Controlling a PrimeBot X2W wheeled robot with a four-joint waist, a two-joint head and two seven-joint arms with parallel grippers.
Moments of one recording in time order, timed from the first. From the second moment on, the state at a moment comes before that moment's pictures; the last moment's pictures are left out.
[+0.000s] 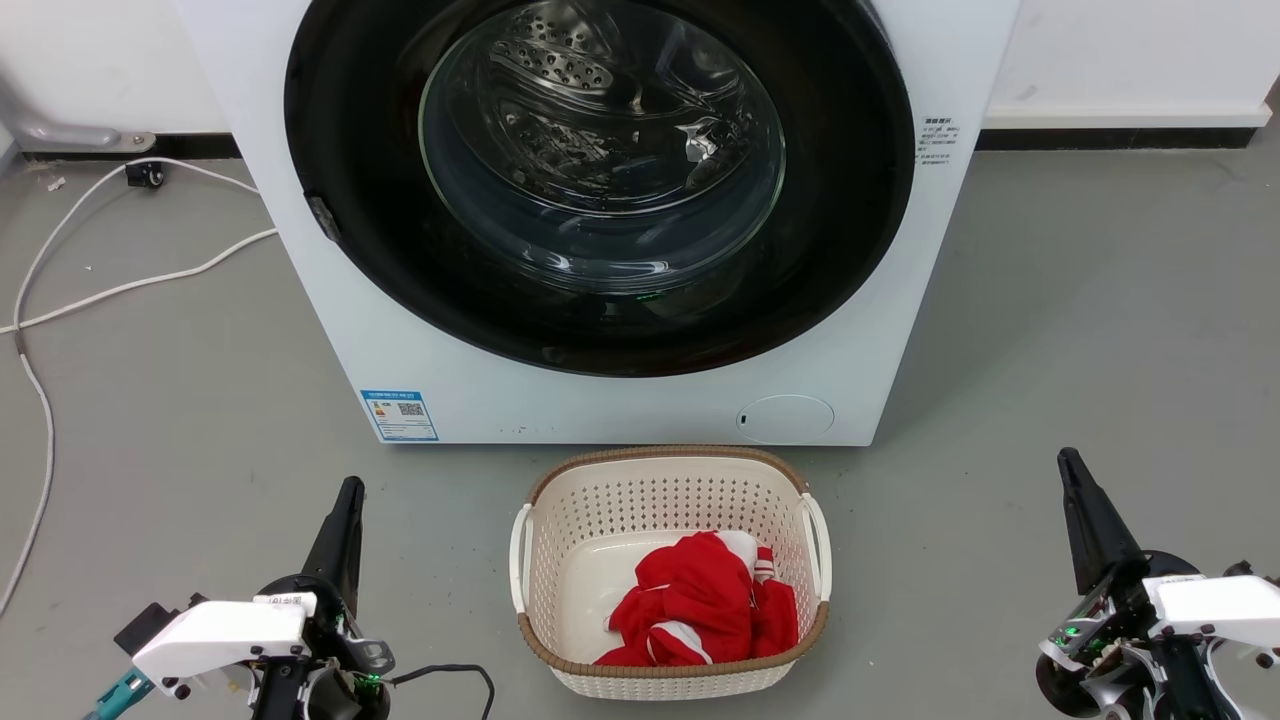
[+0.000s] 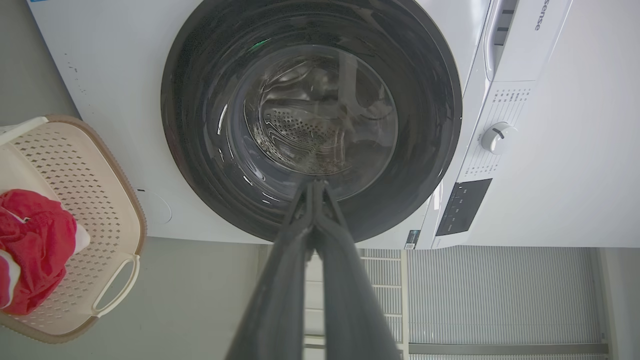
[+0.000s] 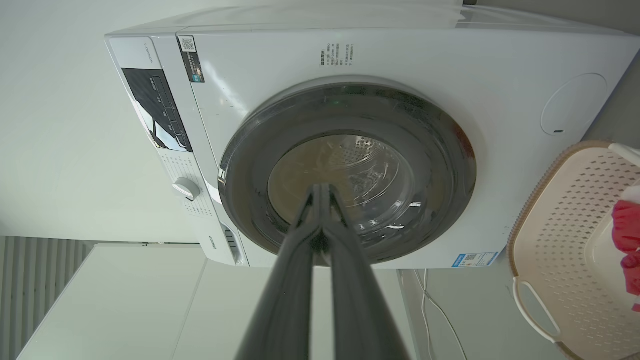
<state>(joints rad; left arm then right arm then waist) -0.10 0.06 0.10 0.25 -1.62 -0.13 0.10 -0.10 -0.07 -0.09 0.24 1.63 0.13 0.10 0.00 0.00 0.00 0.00</state>
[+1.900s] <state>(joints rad) -0.08 0.05 0.00 0.06 -0.91 -0.13 -0.08 0.01 -0.06 -0.03 0.03 0.71 0.13 -0.08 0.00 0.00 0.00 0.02</state>
